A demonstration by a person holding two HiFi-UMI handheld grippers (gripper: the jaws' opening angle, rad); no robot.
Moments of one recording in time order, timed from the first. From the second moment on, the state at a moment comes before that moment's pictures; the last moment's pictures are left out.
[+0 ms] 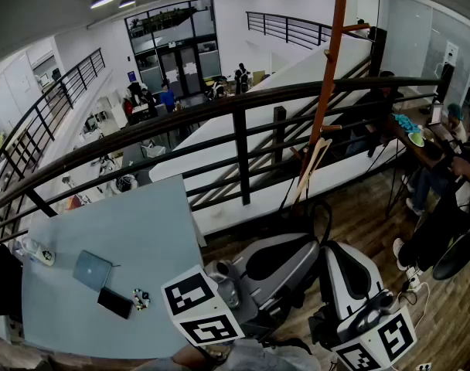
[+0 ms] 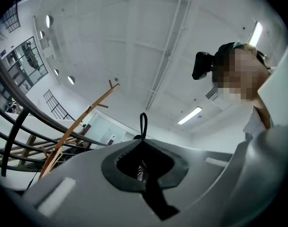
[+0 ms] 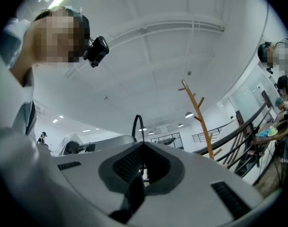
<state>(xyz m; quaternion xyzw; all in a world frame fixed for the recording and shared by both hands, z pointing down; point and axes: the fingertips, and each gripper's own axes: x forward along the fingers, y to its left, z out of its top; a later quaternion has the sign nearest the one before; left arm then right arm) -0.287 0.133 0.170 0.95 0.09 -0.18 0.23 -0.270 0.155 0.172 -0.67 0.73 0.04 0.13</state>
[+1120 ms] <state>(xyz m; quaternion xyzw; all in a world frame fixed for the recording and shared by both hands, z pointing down) -0.273 0.122 0.178 0.96 0.10 -0.16 0.22 -0.256 0.141 0.179 -0.68 0.71 0.02 0.16</state>
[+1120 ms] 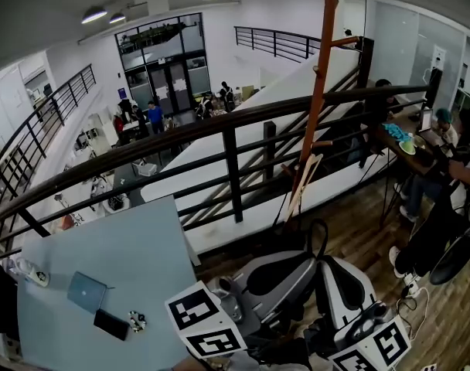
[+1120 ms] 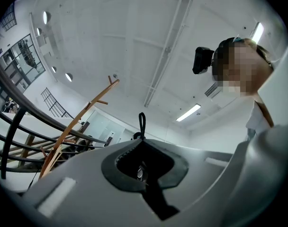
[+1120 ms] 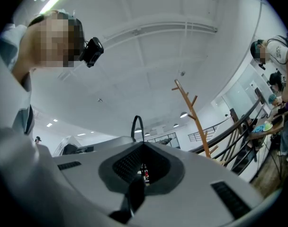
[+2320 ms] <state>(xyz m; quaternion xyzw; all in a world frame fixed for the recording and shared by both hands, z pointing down) -0.114 0.096 0.163 0.96 0.02 -0.18 0.21 -0.091 0.112 0.162 -0.62 0.77 0.01 0.15</state>
